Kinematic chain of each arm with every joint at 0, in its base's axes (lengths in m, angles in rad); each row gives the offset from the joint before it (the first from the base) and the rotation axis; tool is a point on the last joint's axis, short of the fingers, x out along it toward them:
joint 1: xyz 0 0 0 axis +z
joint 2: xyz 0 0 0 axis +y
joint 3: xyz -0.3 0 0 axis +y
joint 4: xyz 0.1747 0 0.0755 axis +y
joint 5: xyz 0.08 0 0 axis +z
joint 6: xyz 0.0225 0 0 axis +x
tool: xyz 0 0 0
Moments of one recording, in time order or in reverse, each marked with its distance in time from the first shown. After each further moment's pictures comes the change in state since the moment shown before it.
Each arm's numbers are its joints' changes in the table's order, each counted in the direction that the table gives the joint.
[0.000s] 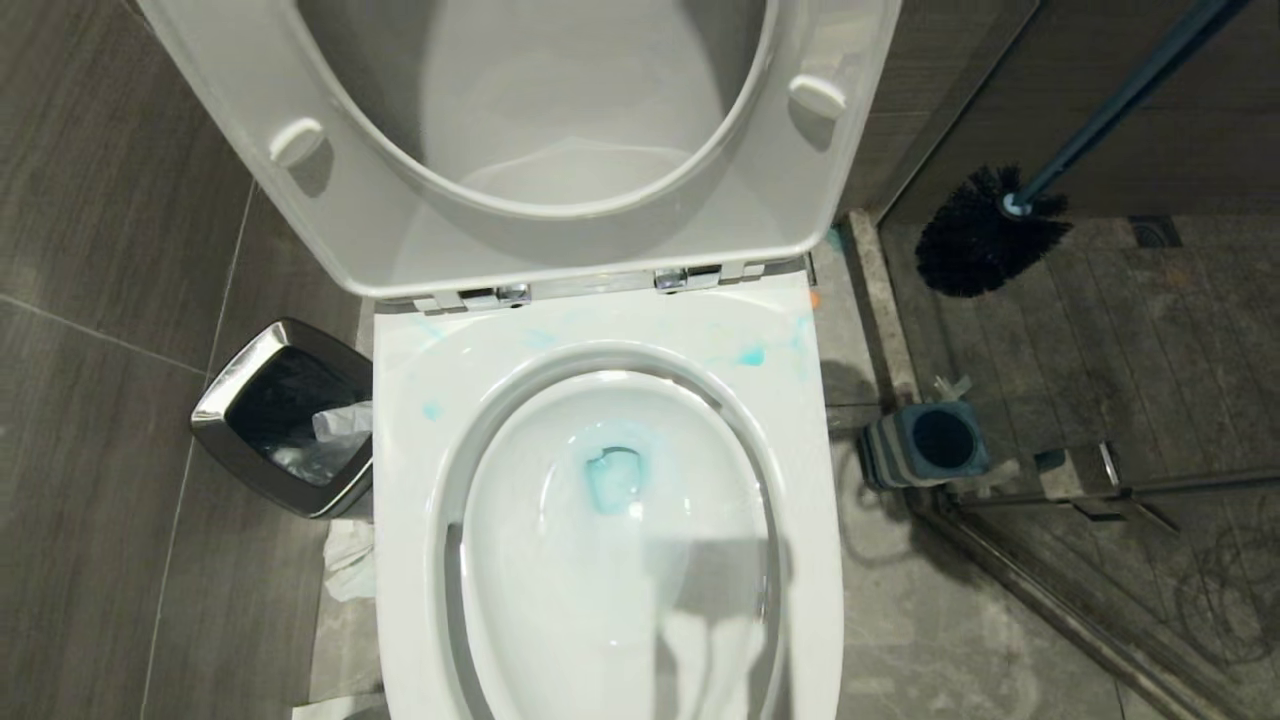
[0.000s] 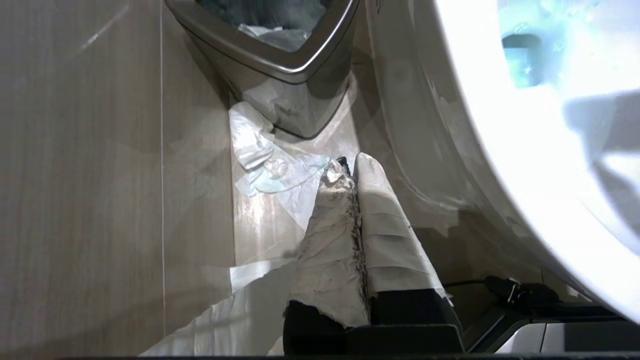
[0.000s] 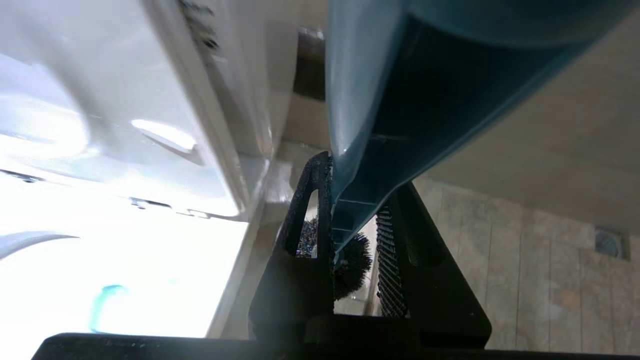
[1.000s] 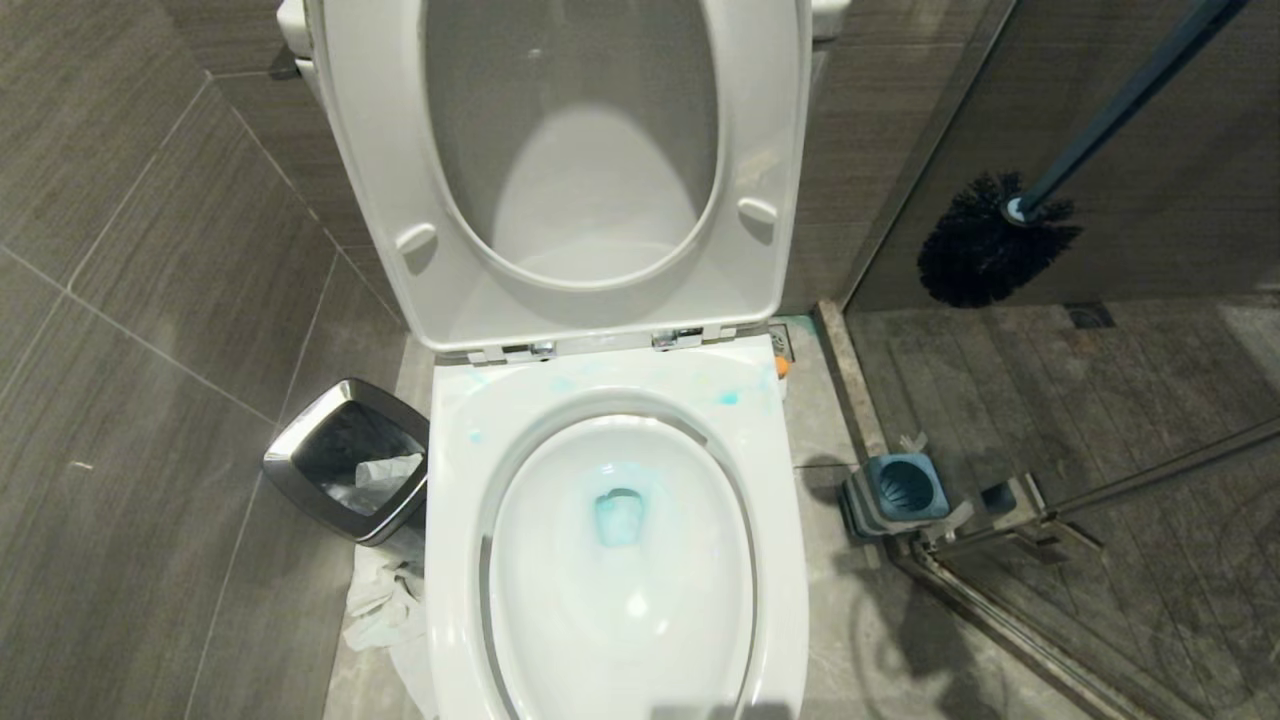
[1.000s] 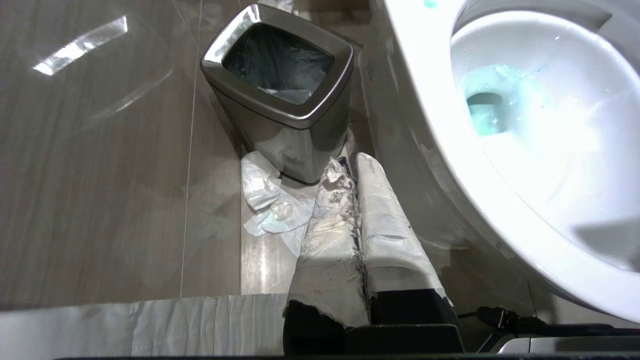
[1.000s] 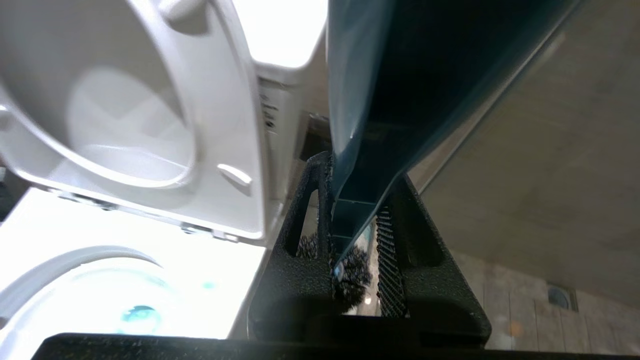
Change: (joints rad) left arm 0.000 0.000 0.000 0.000 0.000 0.000; right arm 0.042 -0.006 -0.003 -0.003 -0.002 -0.028
